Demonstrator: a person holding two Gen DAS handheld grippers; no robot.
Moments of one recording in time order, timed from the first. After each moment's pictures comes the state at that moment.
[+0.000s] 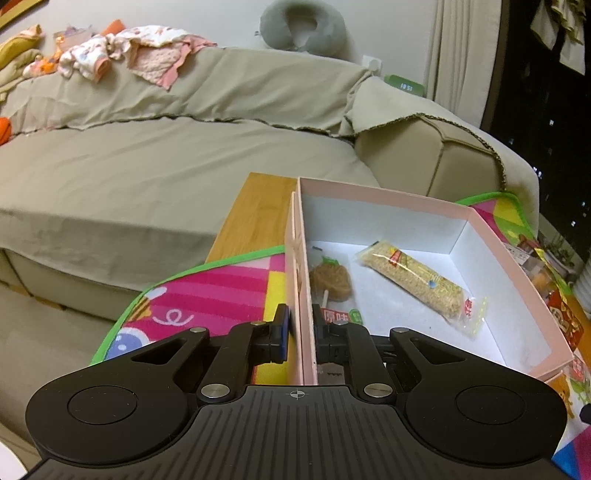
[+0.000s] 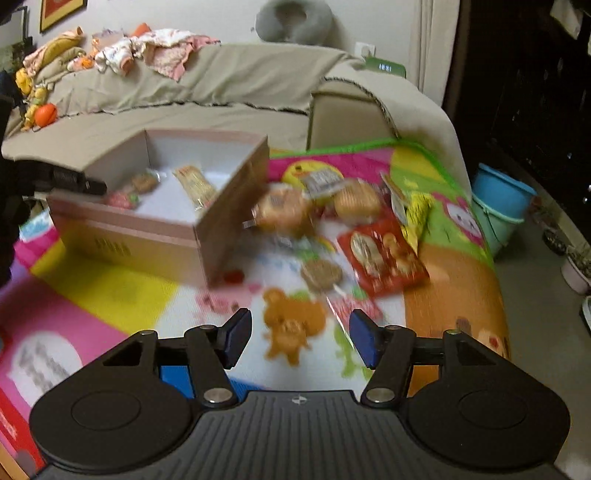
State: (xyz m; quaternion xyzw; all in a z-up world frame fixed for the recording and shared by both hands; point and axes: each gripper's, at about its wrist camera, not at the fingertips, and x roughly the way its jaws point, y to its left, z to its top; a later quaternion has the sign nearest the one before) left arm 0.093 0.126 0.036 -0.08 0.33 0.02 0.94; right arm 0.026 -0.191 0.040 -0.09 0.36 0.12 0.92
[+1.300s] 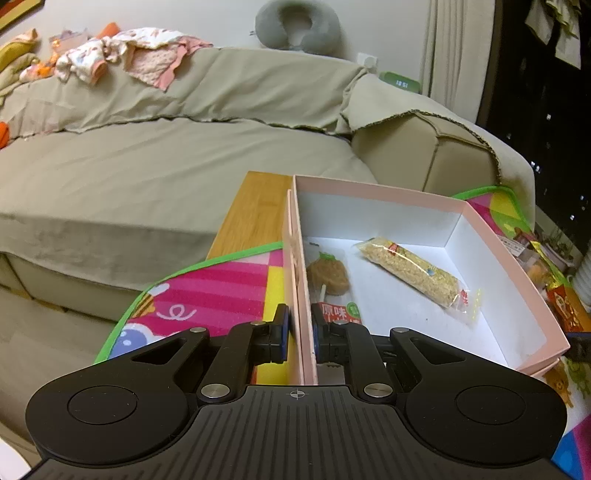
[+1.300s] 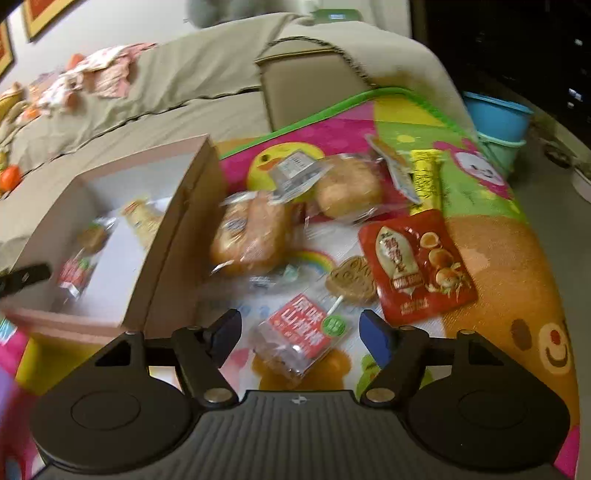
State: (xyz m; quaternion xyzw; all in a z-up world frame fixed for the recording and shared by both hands) left arm 0.086 0.125 0.038 -0.07 0.33 0.01 0.94; right arm 0.123 -0.186 0.025 0.04 0.42 0.07 0.90
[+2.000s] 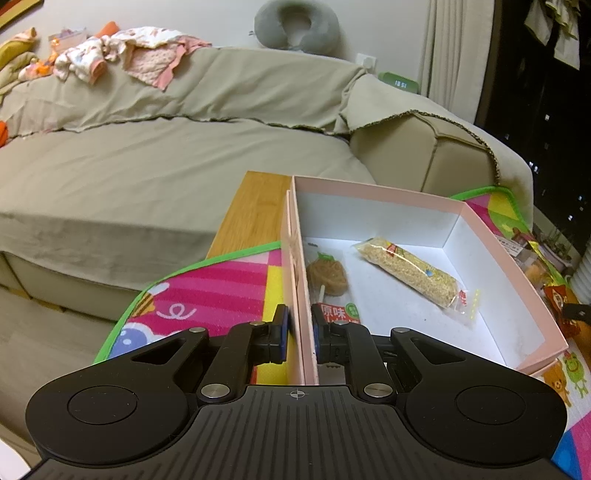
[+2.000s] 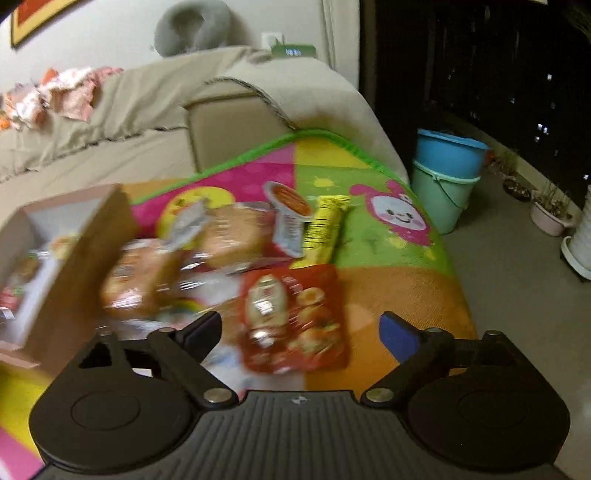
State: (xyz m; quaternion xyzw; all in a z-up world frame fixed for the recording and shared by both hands) left arm 0.086 0.124 0.039 -0.07 0.33 0.01 0.94; right arm 0.151 -0.257 0.023 0.00 0.37 0.02 0.93
